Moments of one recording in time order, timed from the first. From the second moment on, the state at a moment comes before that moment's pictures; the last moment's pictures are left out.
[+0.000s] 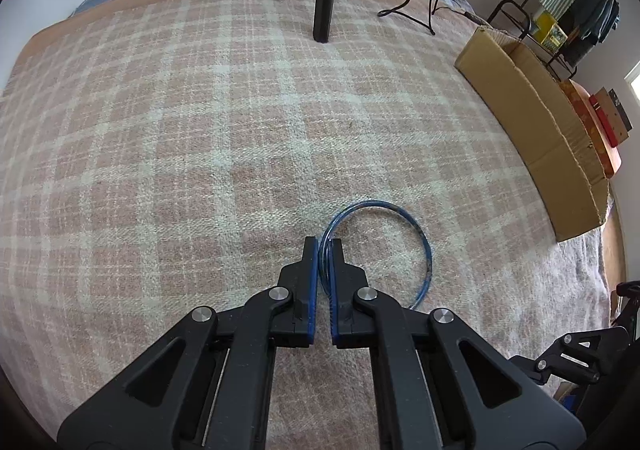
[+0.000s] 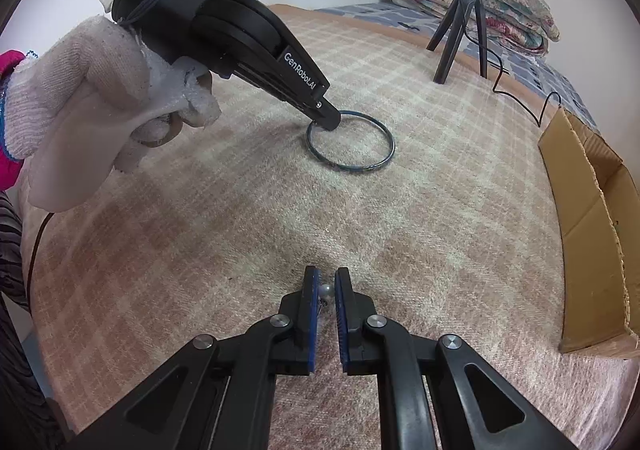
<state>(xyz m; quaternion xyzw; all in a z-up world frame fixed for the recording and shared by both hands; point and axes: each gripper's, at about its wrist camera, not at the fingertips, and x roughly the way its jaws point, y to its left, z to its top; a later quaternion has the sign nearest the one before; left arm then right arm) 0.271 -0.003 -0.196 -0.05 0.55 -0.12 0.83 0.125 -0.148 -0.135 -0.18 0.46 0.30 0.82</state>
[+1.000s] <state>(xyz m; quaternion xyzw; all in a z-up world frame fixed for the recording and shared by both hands) 0.245 -0.016 -0.125 -0.07 0.49 -0.17 0.85 0.122 -0.163 -0.087 -0.16 0.41 0.29 0.85</state>
